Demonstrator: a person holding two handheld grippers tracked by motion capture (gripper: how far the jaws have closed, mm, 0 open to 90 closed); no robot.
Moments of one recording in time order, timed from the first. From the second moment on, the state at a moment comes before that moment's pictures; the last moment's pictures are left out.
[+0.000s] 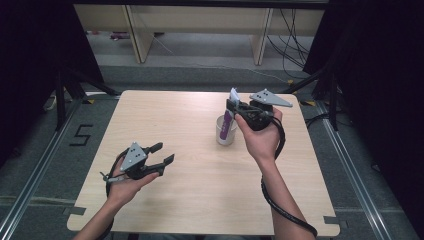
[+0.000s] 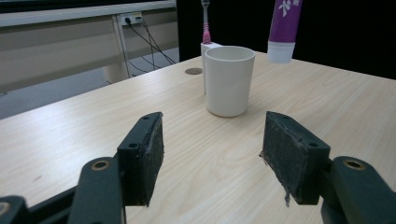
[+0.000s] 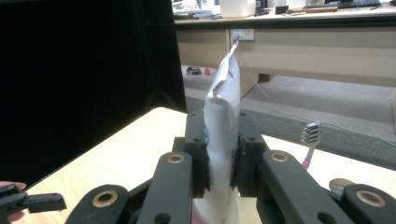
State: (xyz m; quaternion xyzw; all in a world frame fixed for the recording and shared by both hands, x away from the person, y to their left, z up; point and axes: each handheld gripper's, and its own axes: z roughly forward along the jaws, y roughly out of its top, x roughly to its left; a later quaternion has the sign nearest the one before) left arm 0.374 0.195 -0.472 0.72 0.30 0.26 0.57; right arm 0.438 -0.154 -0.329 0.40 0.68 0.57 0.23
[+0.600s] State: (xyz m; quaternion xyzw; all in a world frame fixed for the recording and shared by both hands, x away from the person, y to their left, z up) left arm 0.365 0.205 -0.497 0.70 0.31 0.28 0.57; right arm 0.452 -0.159 -0.310 0.40 0.67 0.57 0.25
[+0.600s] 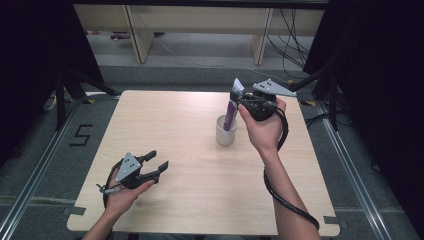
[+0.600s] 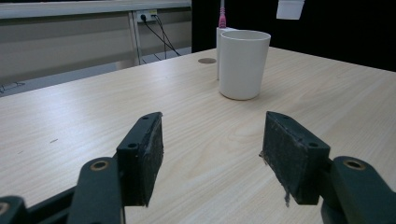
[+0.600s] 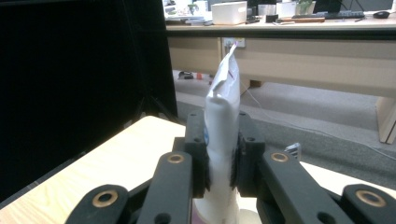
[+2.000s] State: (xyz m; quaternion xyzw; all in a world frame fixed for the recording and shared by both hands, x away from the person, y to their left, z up) left arm 0.370 0.204 -0.505 0.70 0.32 0.27 0.57; right arm 0.488 -0.166 -0.304 0.40 0.67 0.55 0.28
